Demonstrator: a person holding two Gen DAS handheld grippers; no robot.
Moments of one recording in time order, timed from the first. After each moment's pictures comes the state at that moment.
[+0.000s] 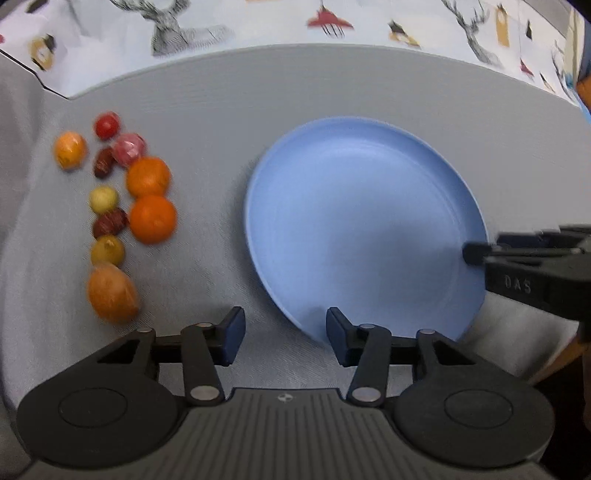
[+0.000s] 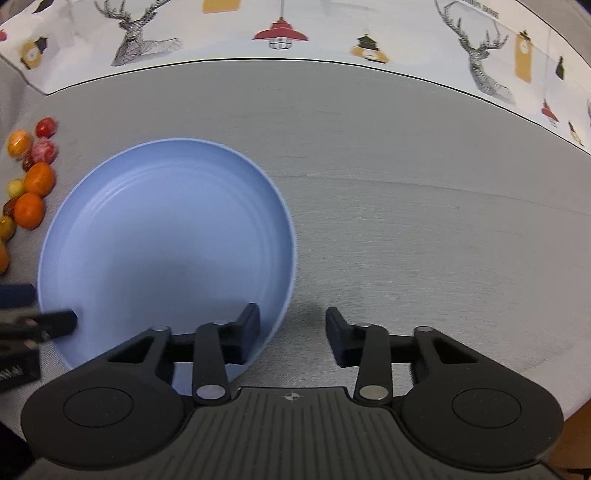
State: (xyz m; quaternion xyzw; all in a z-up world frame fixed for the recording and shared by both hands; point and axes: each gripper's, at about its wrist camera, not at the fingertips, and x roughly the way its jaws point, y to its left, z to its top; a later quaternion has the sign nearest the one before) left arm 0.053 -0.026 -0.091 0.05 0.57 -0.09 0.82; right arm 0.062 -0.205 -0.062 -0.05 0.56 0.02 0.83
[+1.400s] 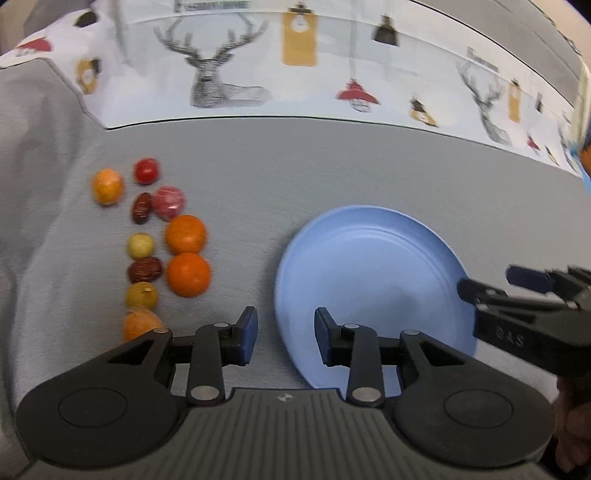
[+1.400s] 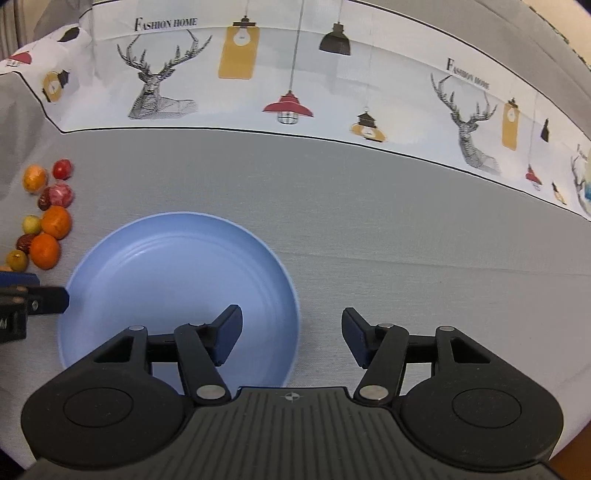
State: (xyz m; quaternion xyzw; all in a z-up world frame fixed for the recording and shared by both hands) left arm 0.060 -0.002 -0.053 -0.02 0.49 -0.04 0.87; right arm 0.055 -0.190 -0.043 -0.08 0.46 0.02 0.89
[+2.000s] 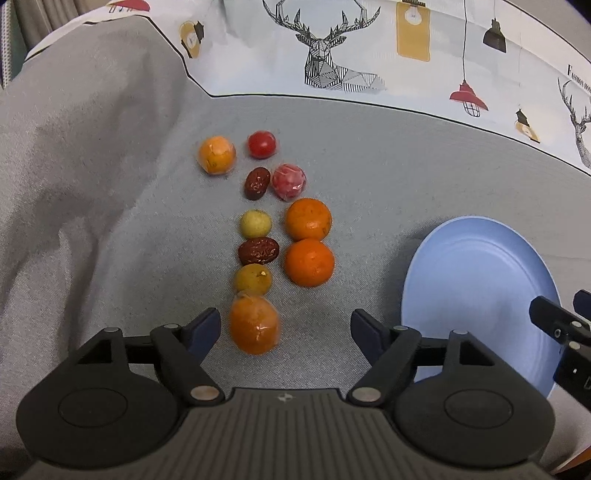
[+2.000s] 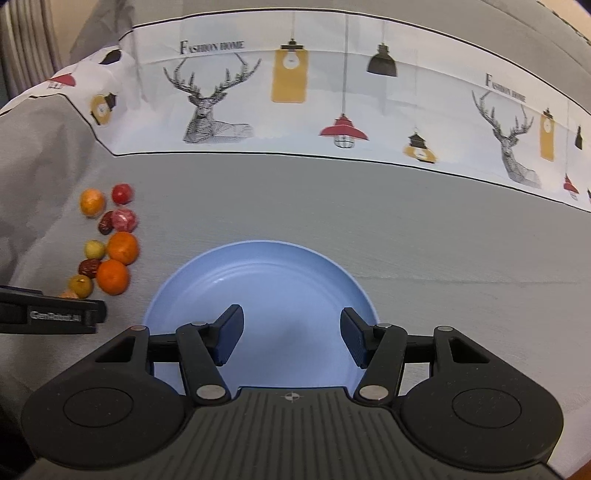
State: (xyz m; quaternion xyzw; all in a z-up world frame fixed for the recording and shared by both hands) left arm 0.069 0.042 -0.058 -0.01 0.52 0.10 0.85; right arm 0.050 -0.151 -0.027 -0.04 0.43 0.07 0.90
